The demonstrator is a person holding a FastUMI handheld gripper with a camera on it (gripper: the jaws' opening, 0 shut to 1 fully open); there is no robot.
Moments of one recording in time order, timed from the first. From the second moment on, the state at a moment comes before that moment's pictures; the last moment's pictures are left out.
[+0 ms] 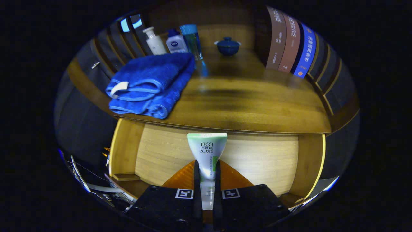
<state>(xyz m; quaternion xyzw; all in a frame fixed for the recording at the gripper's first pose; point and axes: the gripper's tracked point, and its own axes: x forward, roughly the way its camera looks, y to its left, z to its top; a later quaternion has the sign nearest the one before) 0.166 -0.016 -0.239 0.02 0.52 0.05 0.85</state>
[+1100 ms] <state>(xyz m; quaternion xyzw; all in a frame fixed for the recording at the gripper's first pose) 0.362 -0.053 -0.227 0.05 0.49 -0.03 0.87</state>
